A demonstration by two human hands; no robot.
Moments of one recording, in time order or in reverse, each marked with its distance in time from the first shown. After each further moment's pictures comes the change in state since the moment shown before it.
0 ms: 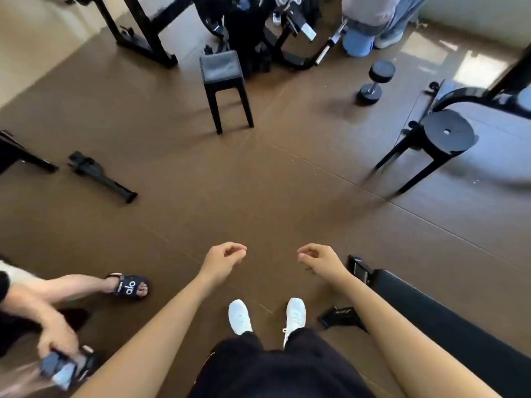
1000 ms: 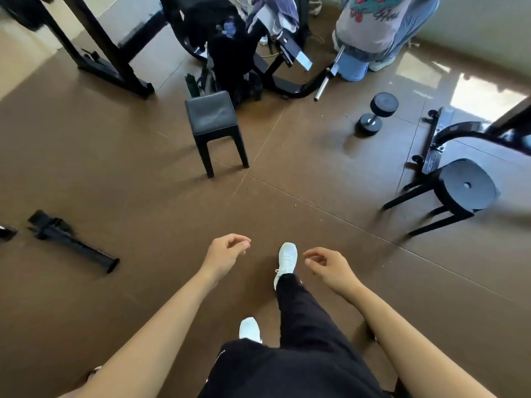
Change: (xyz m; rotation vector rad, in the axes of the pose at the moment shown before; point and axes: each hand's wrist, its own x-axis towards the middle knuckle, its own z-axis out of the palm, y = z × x) left_hand 0.334 0.216 -0.146 -0.007 -0.071 0.027; right_hand 0.266 -0.251 -0.058 -0.126 0.141 0.034
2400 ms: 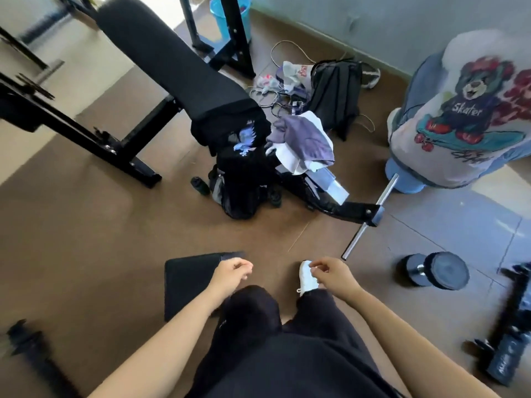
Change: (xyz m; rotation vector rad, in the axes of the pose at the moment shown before) left_hand 0.712 0.519 -0.077 0.059 0.068 -0.276; right_hand 0.796 -0.401 -0.373 -0.186 -0.220 0.001
